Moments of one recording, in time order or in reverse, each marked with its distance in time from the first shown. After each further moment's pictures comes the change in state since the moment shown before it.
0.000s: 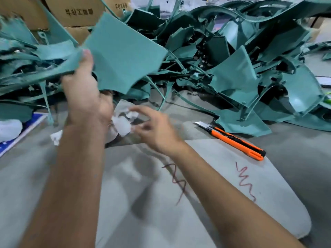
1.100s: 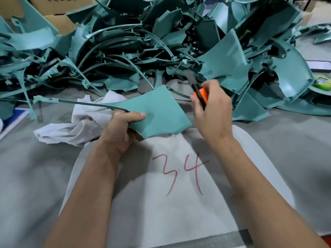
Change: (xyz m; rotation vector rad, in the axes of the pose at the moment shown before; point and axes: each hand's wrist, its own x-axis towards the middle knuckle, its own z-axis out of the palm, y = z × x) left_hand -0.048 -0.093 -0.069 0.489 -0.434 -0.557; right_hand -0.041 0.037 -0.109 -0.692 0.761 -0.138
